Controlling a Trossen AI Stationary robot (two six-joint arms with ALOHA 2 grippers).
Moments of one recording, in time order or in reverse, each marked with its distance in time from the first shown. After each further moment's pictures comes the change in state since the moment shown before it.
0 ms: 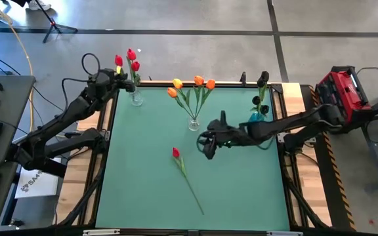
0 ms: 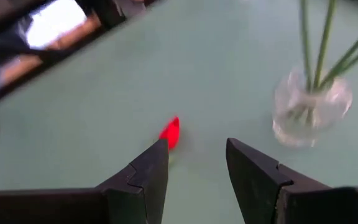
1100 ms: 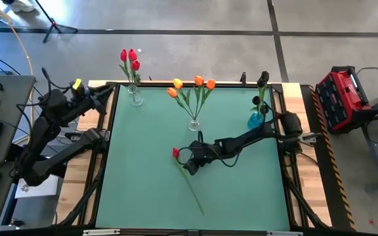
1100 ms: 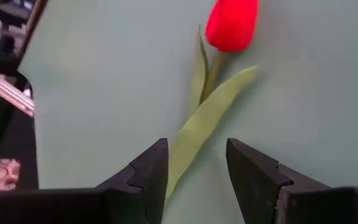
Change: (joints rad) left arm -0.056 -0.482 0.173 -0.400 0.404 -0.004; right arm 0.013 0.512 0.013 0.466 -0.380 0.331
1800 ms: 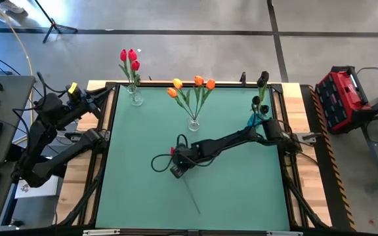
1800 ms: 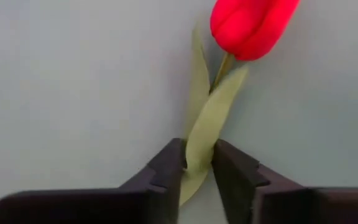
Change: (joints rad) left arm -0.005 -0.065 0.000 -0.056 -0.006 -0.006; right arm 0.011 0.267 0.557 -0.692 0.081 -0.015
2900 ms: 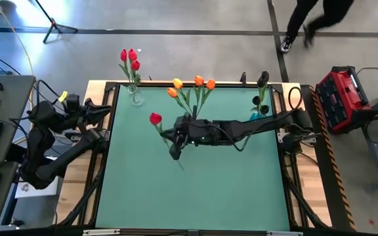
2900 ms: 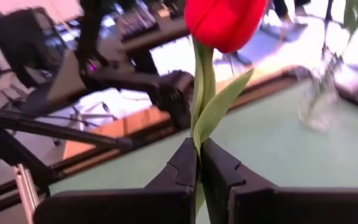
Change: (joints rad) left arm 0.003 -0.131 -0.041 0.016 0.446 -0.277; right arm -0.024 -0.401 -0.001 0.406 0.293 -0.578
